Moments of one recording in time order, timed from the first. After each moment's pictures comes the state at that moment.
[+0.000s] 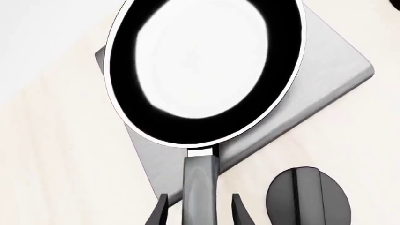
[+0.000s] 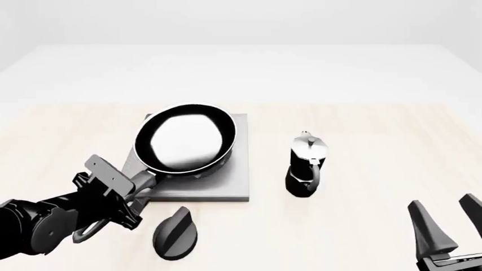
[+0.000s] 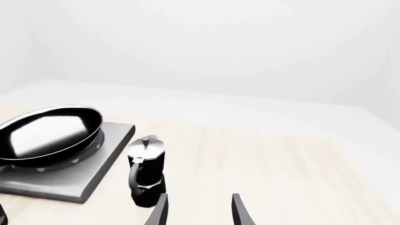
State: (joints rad) left arm -0.23 1.32 -0.38 -0.13 0.43; right arm 0.11 0.00 0.00 0.02 -0.06
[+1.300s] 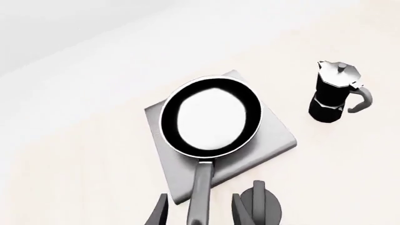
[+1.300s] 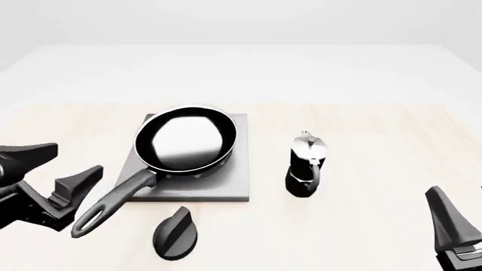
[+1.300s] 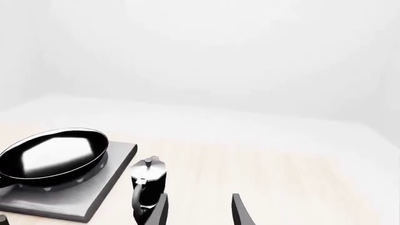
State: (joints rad) left arm -0.32 0.54 -0.55 0.47 0.21; right arm 0.11 0.00 -0.12 0.08 -0.06
